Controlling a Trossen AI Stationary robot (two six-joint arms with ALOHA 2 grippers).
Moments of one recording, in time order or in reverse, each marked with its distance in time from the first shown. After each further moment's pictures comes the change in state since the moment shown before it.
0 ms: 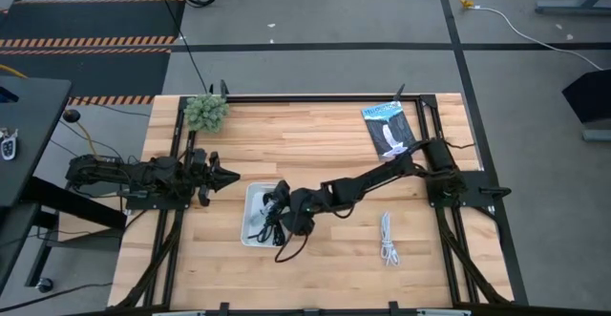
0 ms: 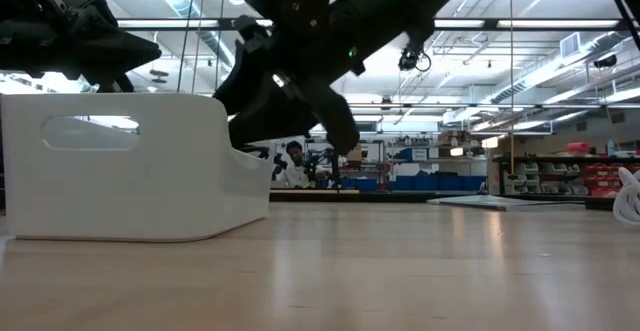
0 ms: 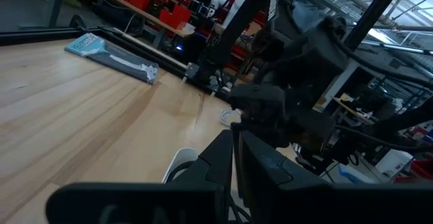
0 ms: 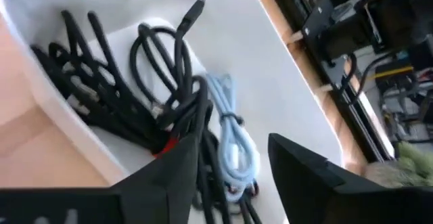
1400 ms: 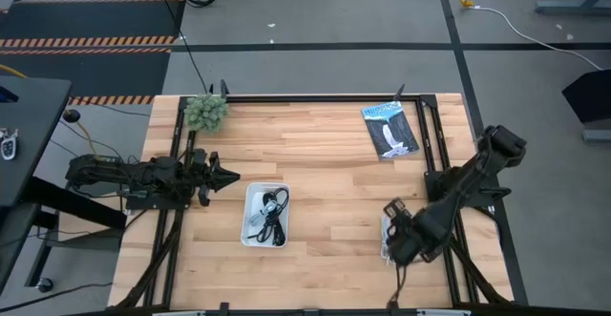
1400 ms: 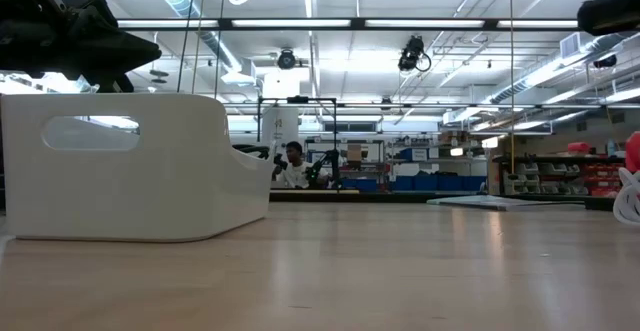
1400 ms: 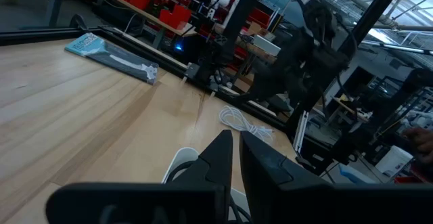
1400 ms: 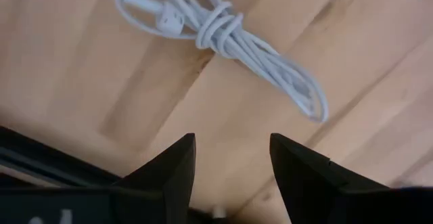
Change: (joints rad) left arm 0.000 0.000 0.000 -0.001 0.000 0.000; right arm 0.558 -0.518 -0.248 -1.348 -0.074 0.961
